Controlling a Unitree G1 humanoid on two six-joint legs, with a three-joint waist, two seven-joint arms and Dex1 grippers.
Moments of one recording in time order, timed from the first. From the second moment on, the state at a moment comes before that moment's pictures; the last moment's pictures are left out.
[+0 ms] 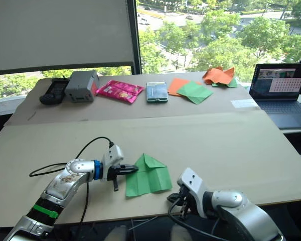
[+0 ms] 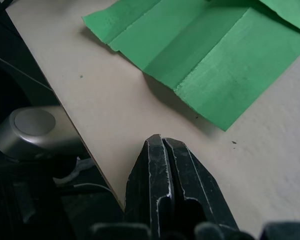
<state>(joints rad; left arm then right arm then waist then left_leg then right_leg) -0.30 0.54 -0.27 0.01 -0.23 0.39 -0.96 0.08 -0.70 0.18 -0.68 0.40 0.90 0.73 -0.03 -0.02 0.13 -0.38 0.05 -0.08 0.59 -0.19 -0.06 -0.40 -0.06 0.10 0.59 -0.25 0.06</state>
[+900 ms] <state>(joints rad) -0.30 0.53 -0.28 0.01 -0.22 0.37 -0.95 -0.02 -0.38 0.15 -0.49 0.42 0.71 0.55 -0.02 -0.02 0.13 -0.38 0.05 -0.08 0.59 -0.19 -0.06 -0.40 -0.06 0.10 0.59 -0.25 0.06</state>
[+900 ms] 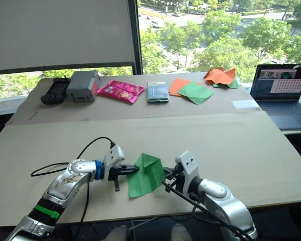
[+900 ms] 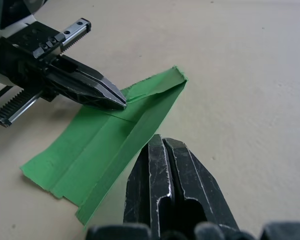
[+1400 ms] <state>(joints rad) -0.31 0.52 -0.26 0.01 -0.24 0.42 -0.96 -0.09 -0.36 0.22 -0.40 0.40 0.69 0.59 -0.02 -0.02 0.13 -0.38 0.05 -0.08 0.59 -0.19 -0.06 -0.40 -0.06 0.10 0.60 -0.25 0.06</state>
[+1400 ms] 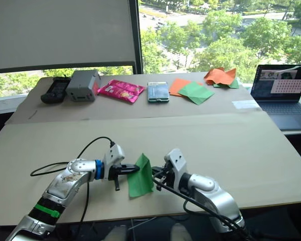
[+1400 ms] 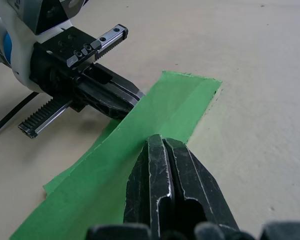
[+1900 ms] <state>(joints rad) -0.31 0.50 -0.25 -0.01 -0.24 0.47 -0.96 -0.12 -0.33 0.26 -0.37 0.37 0.69 0.59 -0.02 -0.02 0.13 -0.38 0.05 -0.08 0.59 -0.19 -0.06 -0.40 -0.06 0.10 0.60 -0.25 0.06</state>
